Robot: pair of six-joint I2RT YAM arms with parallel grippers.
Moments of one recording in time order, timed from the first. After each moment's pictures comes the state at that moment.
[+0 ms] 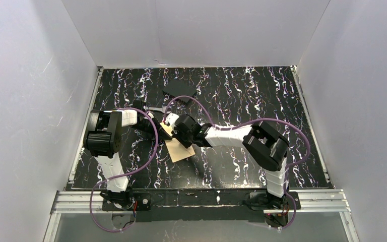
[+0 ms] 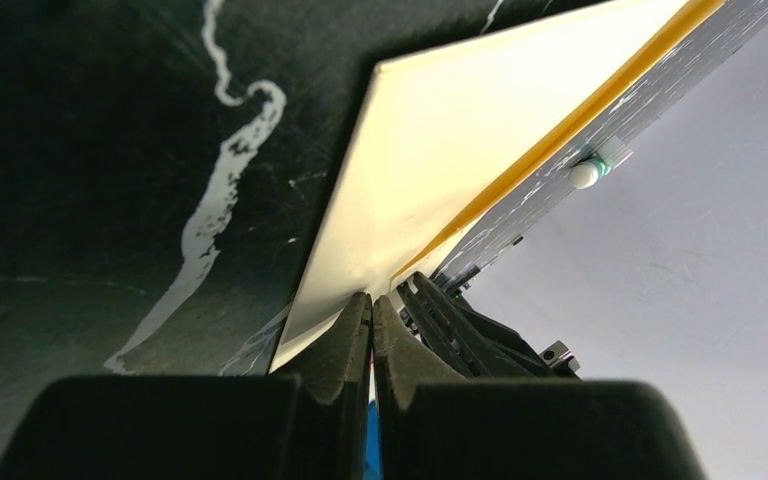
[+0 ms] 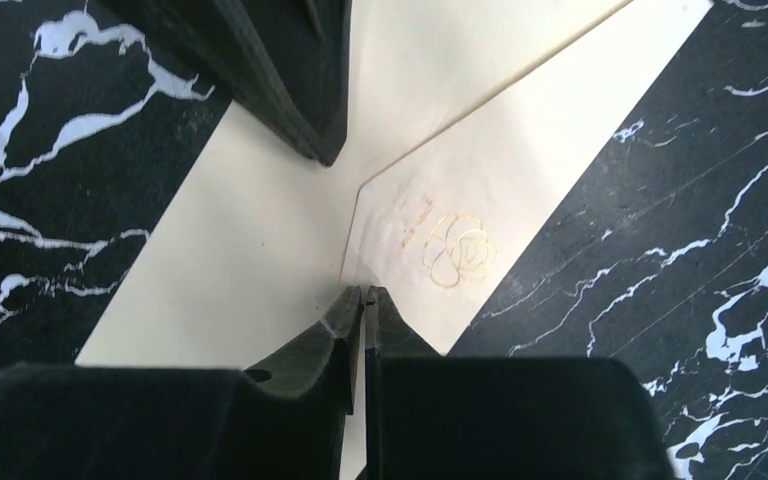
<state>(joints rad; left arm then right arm) -0.11 1.90 0.97 -0.44 0.72 -0.76 1.04 1.95 1.21 -0.11 0.04 -0.01</state>
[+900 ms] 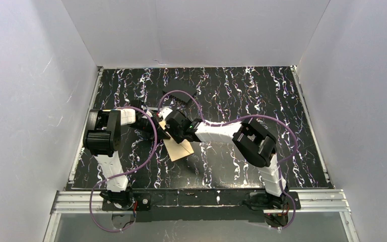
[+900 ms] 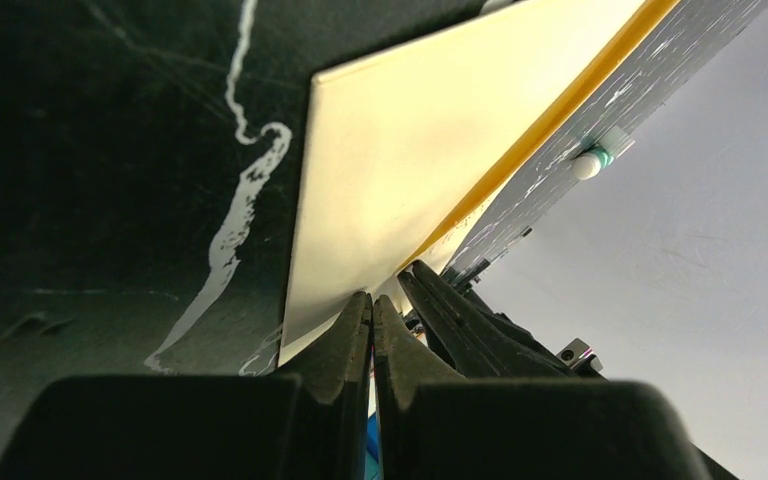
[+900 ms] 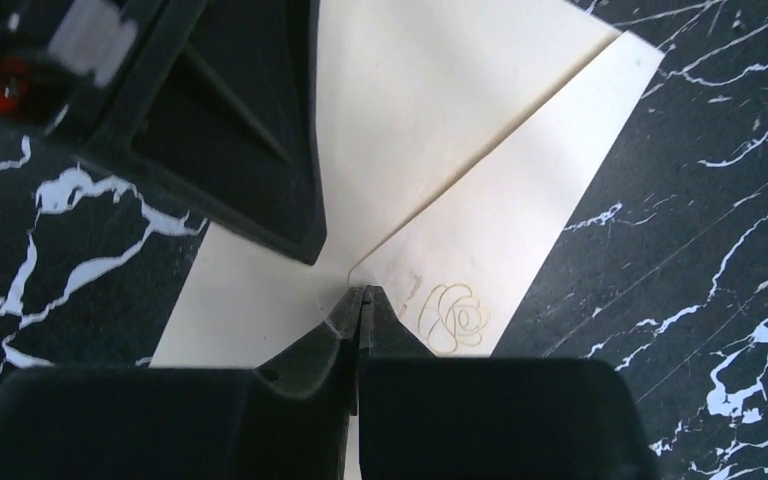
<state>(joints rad) -0.08 1.91 0.99 -0.46 0.74 -0.68 1.04 2.07 1.41 -0.19 0.10 0.08</state>
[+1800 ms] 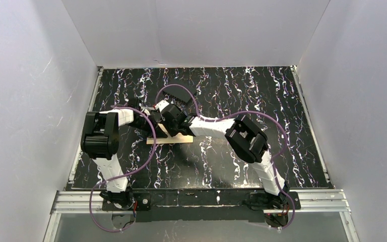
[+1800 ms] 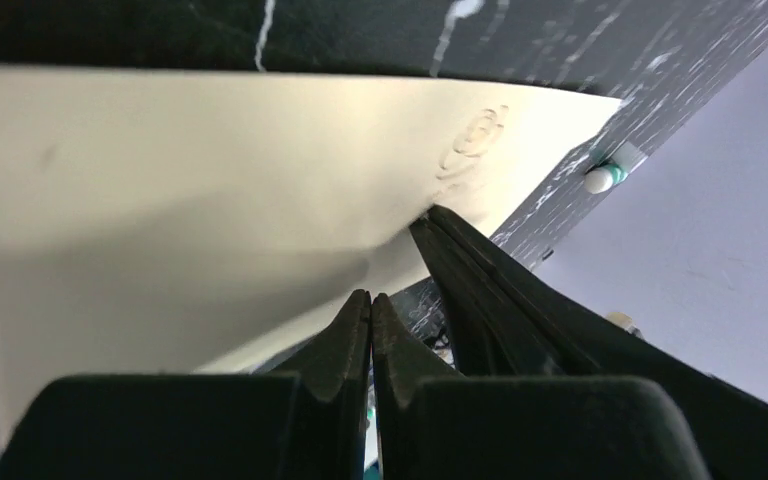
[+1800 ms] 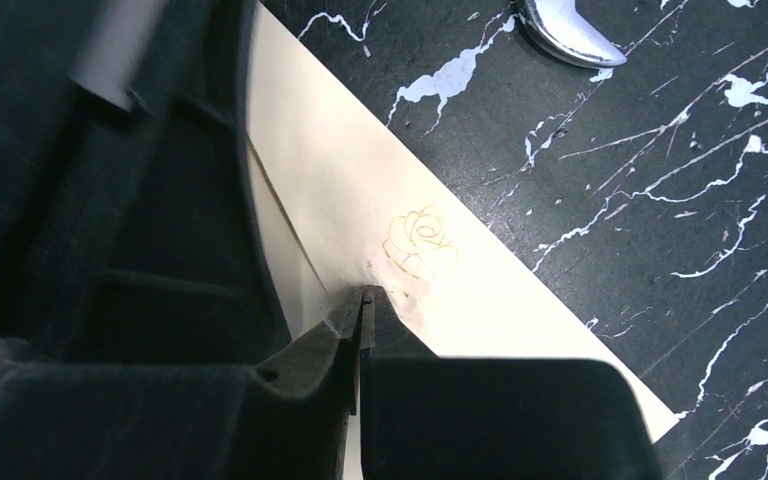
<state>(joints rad) -0.07 1.88 1.00 -0.49 0.72 -0.66 1.01 2.21 1.62 -0.22 0.10 0.15</state>
